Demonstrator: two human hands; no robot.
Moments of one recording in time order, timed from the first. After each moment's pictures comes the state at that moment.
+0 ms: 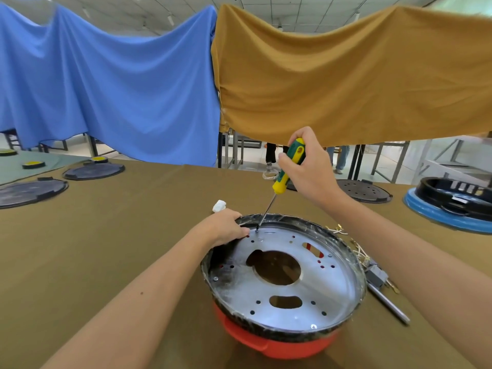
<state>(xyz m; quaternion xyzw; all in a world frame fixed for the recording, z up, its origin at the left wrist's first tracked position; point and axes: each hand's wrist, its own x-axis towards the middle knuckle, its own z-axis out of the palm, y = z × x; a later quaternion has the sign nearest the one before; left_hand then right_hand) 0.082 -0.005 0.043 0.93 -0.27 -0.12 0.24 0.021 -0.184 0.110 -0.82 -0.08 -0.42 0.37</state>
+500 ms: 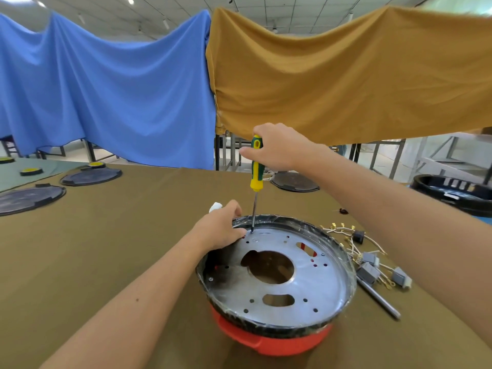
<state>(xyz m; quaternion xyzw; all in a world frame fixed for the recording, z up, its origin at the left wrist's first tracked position) 0.075 -0.001 0.039 0.92 -0.31 -0.01 0.23 0.041 -0.160 0.174 -0.97 -0.03 -0.23 0.07</state>
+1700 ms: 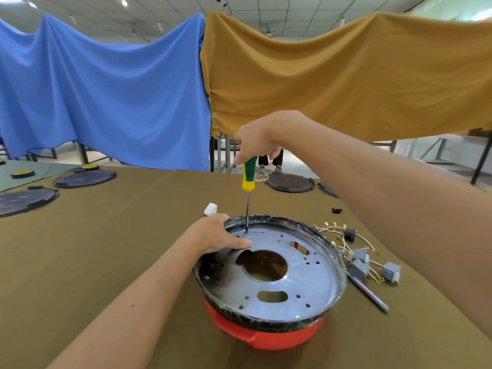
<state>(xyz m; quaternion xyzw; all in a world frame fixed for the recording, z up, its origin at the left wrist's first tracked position) 0.078 0.001 0.030 0.93 -0.24 -0.11 0.26 0.040 -0.130 0.220 -1.00 0.01 0.02 -0.09</state>
